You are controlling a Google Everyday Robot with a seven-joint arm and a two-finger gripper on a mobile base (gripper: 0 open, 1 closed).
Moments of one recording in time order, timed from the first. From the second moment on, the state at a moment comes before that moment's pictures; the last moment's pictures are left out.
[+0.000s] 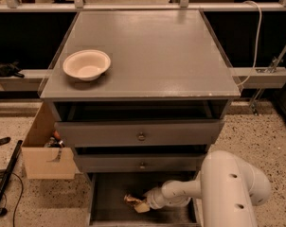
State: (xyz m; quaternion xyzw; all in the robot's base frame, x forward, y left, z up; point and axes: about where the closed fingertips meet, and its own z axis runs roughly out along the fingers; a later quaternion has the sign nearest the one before) arm 0.505 -0.004 0.124 -0.43 0.85 0.23 0.20
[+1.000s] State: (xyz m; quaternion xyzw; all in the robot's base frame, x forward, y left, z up) arm 0.485 -0.056 0.195 -0.41 0.86 0.21 0.20
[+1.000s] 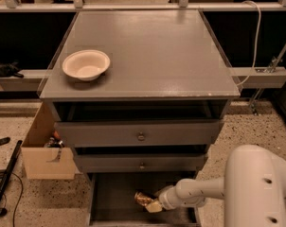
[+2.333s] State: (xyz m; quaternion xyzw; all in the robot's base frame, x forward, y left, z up) arm 0.444 -0.125 0.339 -0.42 0.85 0.13 0.30
